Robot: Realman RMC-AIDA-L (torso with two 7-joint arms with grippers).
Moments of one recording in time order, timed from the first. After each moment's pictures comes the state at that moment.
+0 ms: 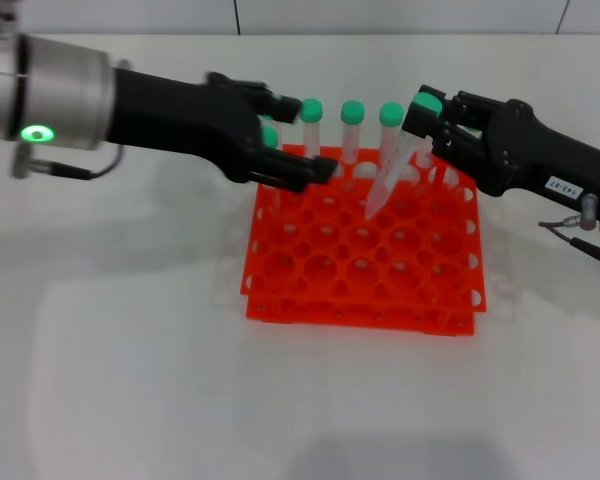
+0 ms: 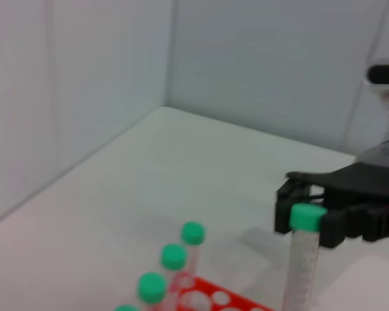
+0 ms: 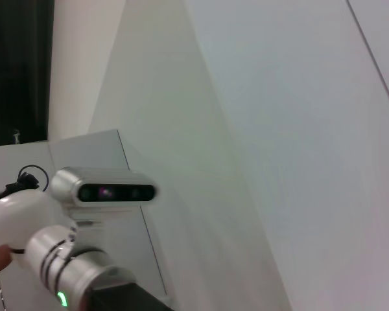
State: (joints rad) left arm -0.54 -2.08 1.11 1.26 1.98 1.55 -1.96; right arm 0.65 2.02 -0.83 -0.14 -1.40 -1.64 1.02
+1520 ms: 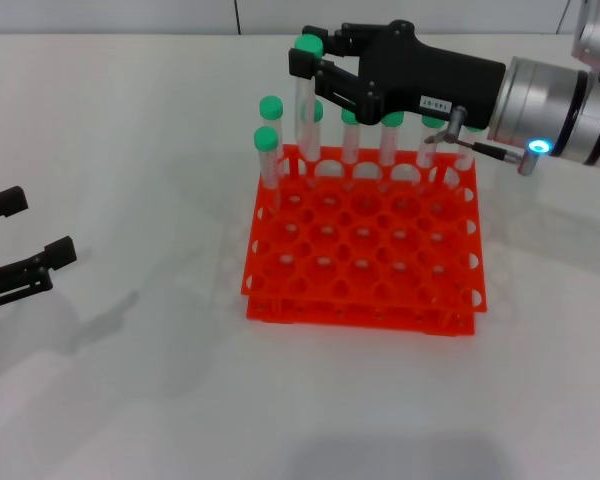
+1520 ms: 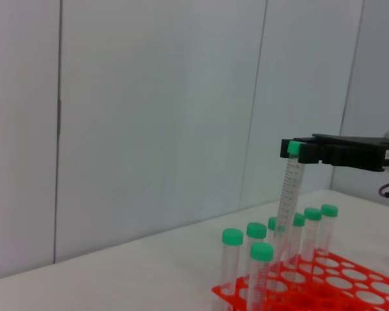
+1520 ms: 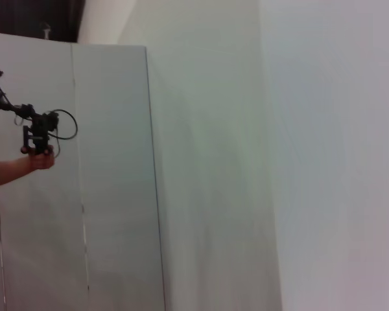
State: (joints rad) left arm -0.08 -2.08 0.67 1.01 1.72 1.68 -1.35; right arm 0.93 2.03 -0.95 -0.09 -1.33 -1.36 0.90
